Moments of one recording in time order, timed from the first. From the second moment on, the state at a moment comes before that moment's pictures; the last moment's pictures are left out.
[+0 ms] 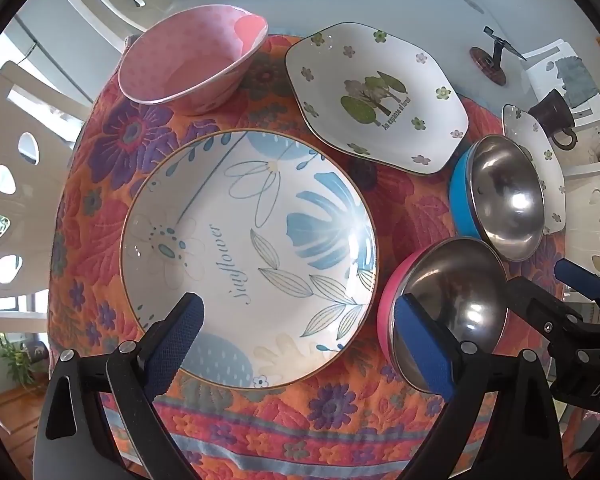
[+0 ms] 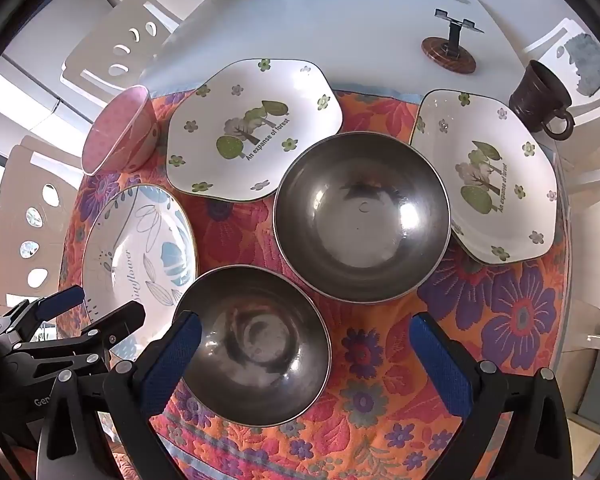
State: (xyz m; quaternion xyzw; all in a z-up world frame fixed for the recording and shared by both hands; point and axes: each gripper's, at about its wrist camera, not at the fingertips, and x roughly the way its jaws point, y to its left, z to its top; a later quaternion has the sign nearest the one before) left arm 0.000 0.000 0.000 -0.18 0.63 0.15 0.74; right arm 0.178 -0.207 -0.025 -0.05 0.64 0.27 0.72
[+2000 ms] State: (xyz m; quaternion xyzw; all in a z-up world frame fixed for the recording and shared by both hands) left arm -0.010 0.010 -0.010 -0.20 0.64 0.15 0.73; right arm 0.181 -0.207 -0.030 -0.05 0.65 0.25 0.71
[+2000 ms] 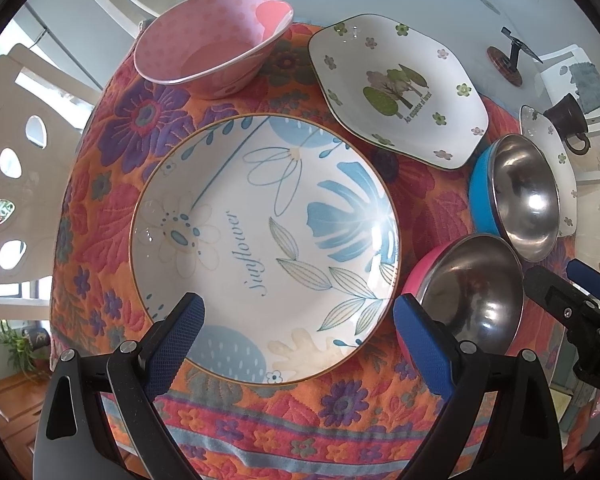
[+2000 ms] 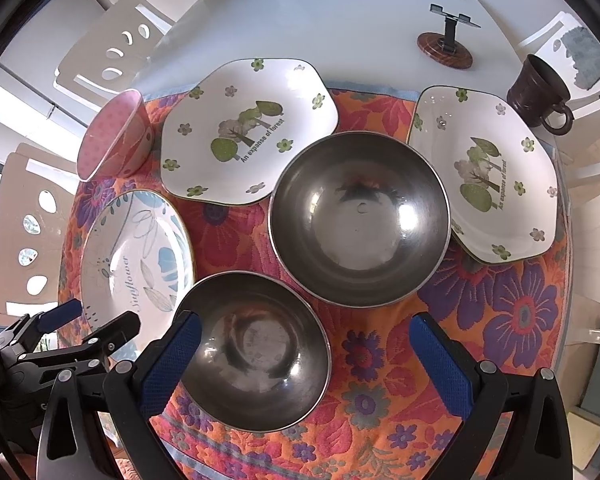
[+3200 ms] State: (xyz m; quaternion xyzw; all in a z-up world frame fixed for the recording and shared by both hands) left arm -0.062 0.127 -0.068 -0.32 0.62 0.23 0.68; right arm 0.180 -0.052 -0.056 -0.10 0.67 0.38 0.63
